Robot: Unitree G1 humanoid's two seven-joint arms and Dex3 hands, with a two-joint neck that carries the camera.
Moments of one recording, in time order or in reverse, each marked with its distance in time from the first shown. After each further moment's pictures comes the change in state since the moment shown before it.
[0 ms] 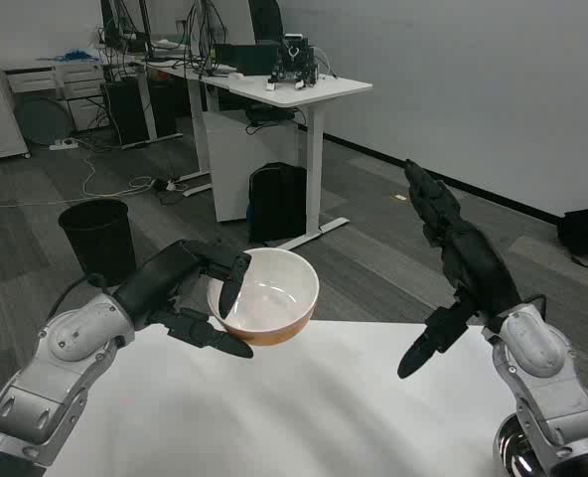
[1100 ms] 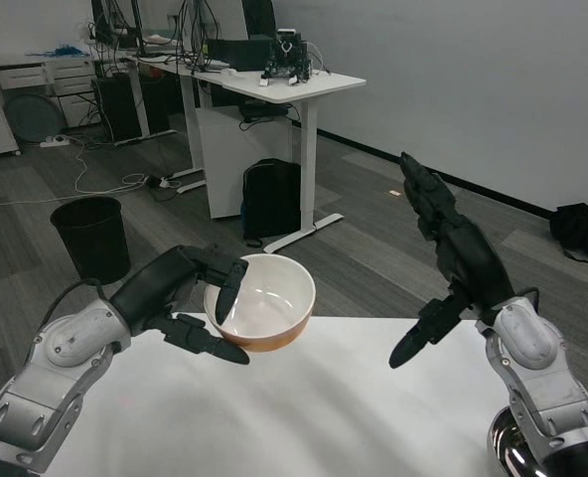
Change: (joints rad) left arm 0.043 0.007 -0.027 0.001 0.002 -0.015 0.000; right arm -0.005 0.000 0.005 0.000 0.011 0.000 -0.008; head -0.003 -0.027
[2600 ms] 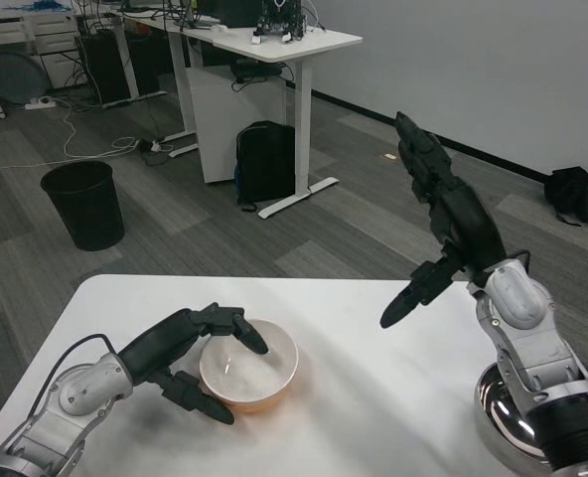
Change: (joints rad) left arm 0.107 -0.030 -0.093 0.425 0.123 -0.420 0.000; right arm 0.000 0.000 0.007 0.000 0.009 -0.005 -0.001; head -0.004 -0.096
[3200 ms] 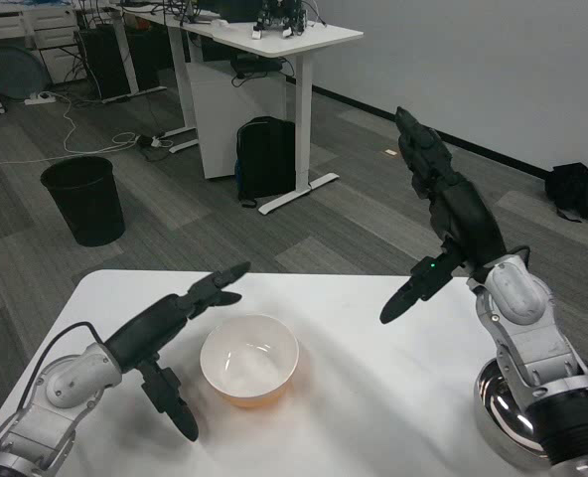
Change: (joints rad) left arm 0.019 -0.003 0.095 -0.049 0.040 -0.030 0.024; right arm 0.000 0.000 0.000 0.000 0.001 -0.001 0.000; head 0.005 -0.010
